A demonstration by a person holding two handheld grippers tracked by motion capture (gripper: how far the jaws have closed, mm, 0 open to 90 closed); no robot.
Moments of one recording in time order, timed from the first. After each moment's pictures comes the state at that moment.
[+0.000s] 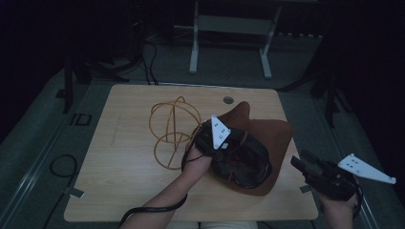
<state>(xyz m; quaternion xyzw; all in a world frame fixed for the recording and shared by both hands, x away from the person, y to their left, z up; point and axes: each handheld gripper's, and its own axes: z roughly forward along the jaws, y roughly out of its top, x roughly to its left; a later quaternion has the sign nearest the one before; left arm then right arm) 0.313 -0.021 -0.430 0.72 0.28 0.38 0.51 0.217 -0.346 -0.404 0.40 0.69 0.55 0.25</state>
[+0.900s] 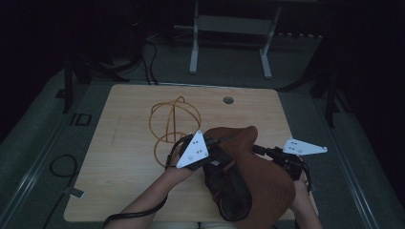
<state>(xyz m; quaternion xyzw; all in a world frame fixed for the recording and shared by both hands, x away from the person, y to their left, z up) 0.281 0.023 -0.430 0.71 0.05 0.28 0.64 0.273 -0.257 -0.426 0.28 0.76 0.58 0.10</state>
